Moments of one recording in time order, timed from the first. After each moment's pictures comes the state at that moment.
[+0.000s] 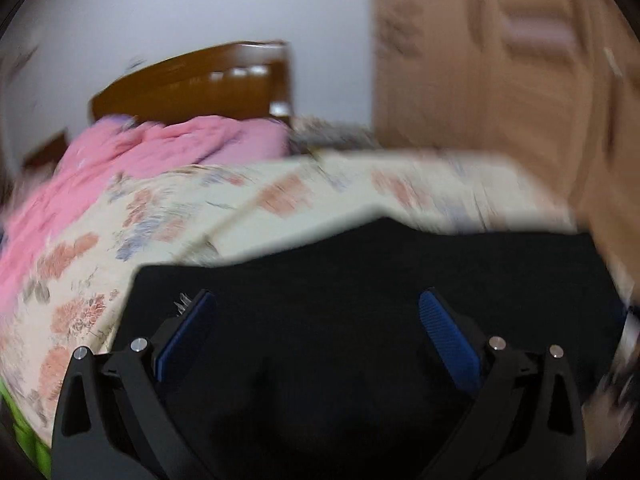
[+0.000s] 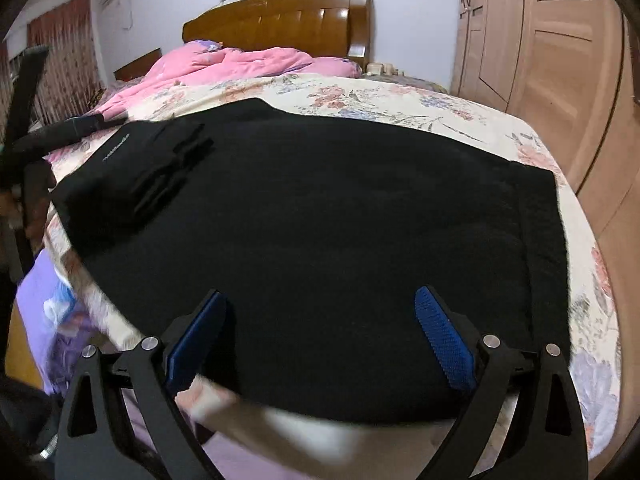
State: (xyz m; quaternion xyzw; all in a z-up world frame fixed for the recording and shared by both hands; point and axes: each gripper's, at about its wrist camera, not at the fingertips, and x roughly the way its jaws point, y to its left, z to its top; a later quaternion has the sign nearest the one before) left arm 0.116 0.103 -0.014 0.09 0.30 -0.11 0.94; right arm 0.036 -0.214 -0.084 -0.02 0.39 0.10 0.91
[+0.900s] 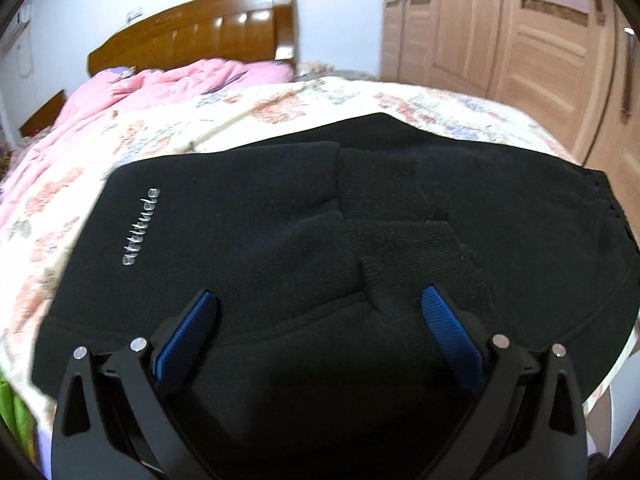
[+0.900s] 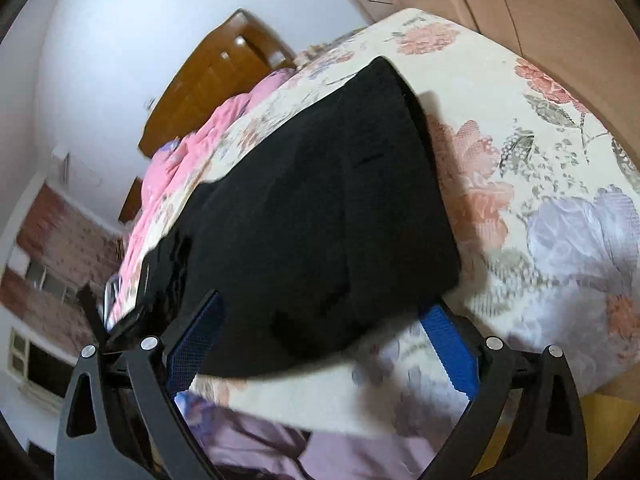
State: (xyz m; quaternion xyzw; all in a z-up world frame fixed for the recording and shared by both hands) left arm 0.117 0.106 -0.060 0.05 0.38 -0.07 0.92; right arm 0.024 -0.334 -0.099 0.34 0.40 0.06 0.85
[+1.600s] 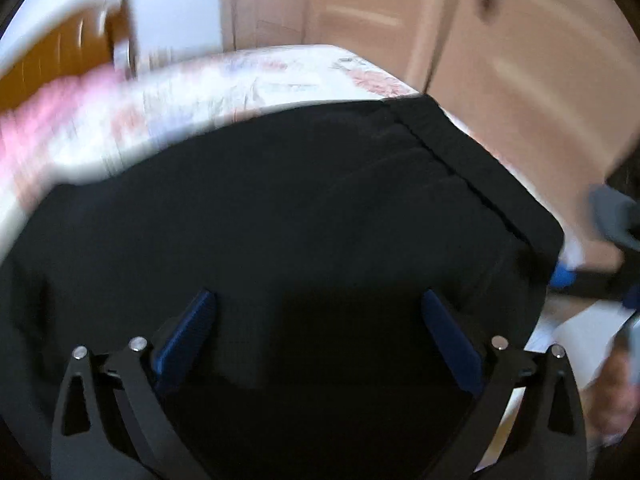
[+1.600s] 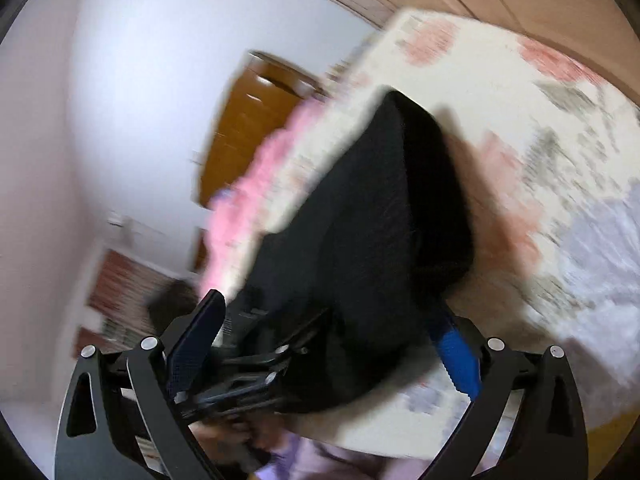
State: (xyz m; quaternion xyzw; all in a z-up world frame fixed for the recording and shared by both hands) left arm 0.124 -0.118 -0.066 0.08 0.43 -0.32 0.84; right arm 0.019 -0.366 -0.087 0.46 0.30 0.17 0.82
